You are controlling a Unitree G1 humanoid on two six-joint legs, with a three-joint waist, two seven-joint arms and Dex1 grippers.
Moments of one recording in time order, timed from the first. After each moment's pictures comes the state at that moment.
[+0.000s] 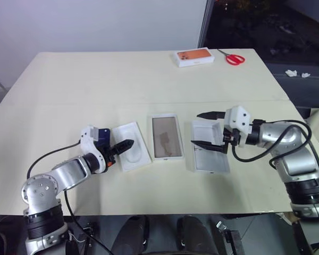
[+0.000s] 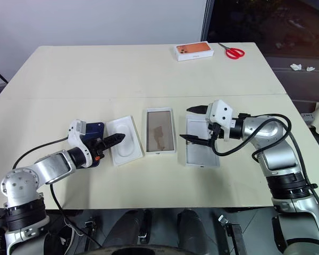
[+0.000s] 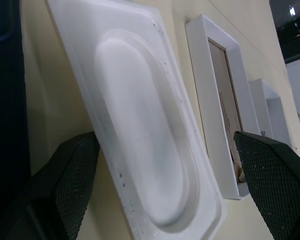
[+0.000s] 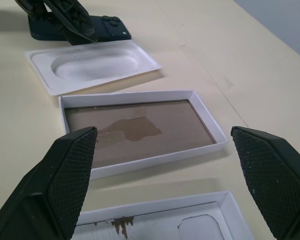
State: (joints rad) left arm -0.23 0.31 0.44 -0.25 -1.26 1.27 0.15; right arm -0.44 -0.72 0.04 -0.03 0.31 0.14 1.11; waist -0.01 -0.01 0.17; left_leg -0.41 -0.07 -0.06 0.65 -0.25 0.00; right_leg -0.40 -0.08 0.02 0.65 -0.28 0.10
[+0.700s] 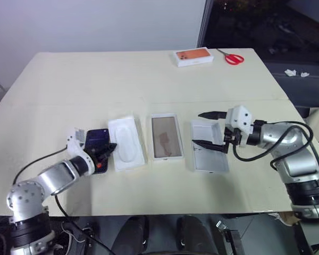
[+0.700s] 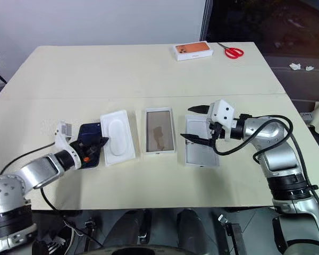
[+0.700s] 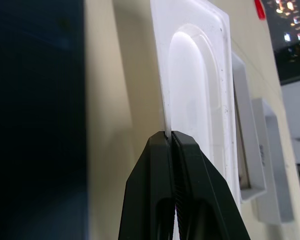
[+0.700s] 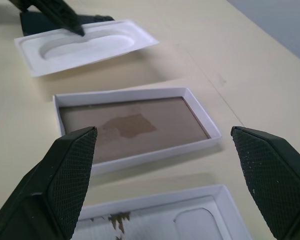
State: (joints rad) left arm -0.19 0.43 0.49 -0.19 -1.44 1.19 0.18; right arm -0.42 -0.72 0.02 -0.04 0.35 0.16 1.12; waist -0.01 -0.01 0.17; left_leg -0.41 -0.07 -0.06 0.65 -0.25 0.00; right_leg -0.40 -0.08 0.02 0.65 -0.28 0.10
